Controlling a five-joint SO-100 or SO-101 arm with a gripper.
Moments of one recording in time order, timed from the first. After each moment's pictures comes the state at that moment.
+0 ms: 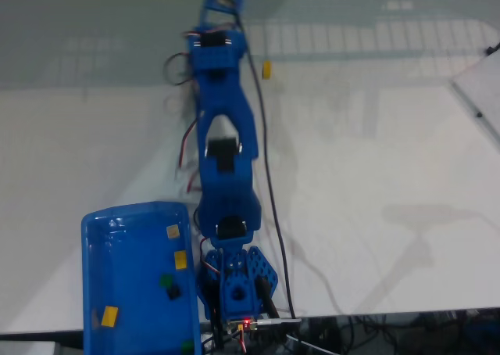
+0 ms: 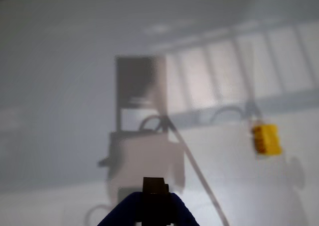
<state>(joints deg) -4.7 88.3 81.7 57.0 -67.1</state>
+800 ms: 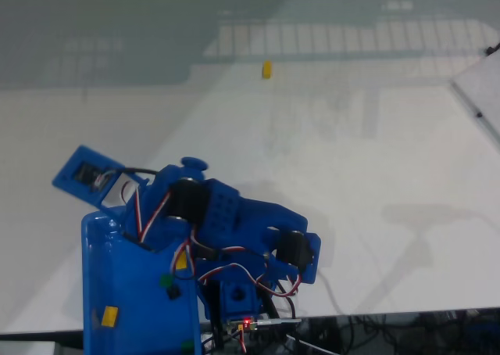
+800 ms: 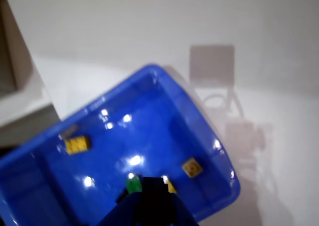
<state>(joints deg) -72.2 153.2 112.2 104.2 -71.4</state>
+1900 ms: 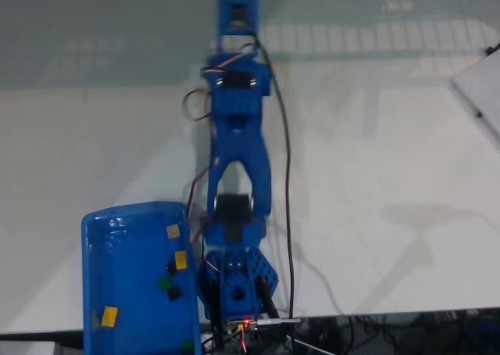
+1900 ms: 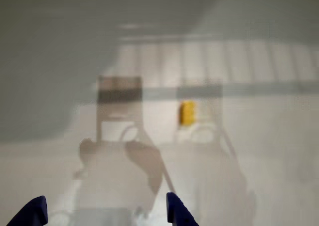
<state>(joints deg) 8.1 106.9 107.4 48.2 -86.0</state>
